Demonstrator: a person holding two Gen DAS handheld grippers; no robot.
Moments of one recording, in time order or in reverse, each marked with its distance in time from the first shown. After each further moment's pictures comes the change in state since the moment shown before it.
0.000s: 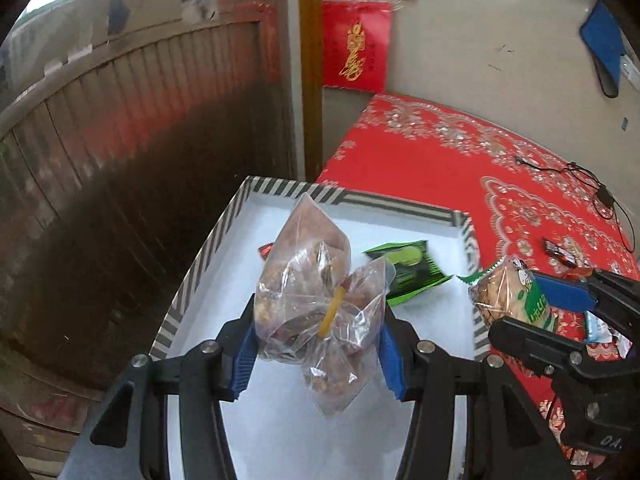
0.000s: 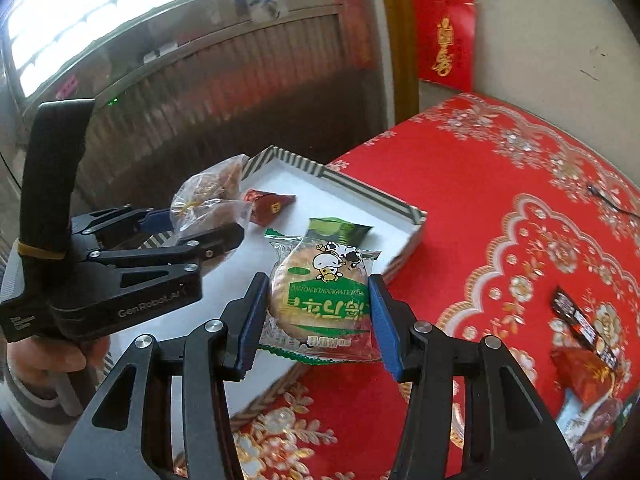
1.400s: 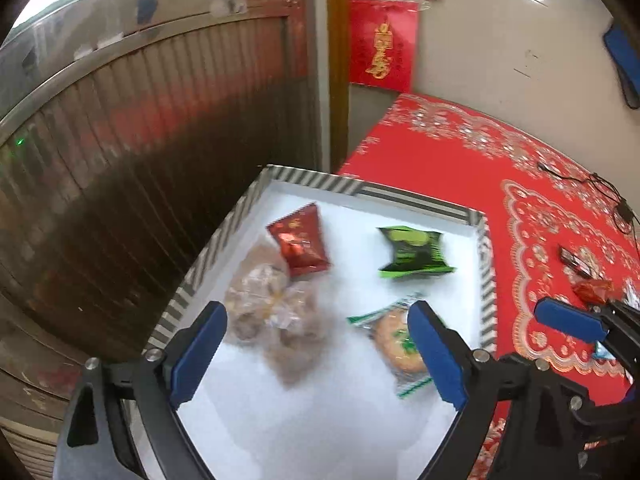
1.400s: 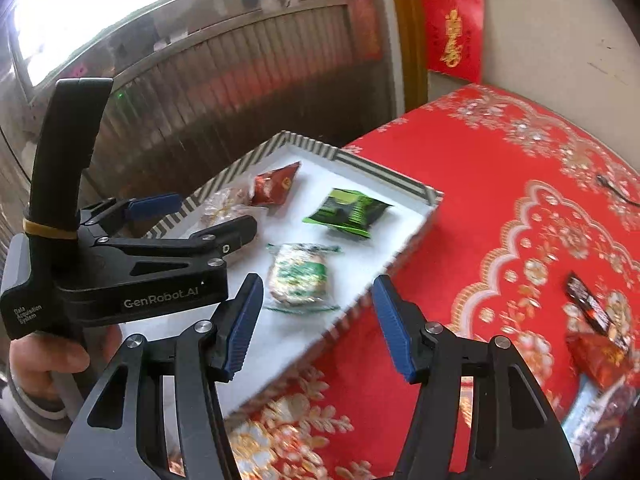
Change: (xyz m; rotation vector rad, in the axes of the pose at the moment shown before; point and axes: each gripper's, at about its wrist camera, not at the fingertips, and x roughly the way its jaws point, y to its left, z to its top) left arm -0.008 -0.008 -0.007 -0.051 0.007 0.082; right arm -0.003 0.001 -0.015 0.005 0.016 0.018
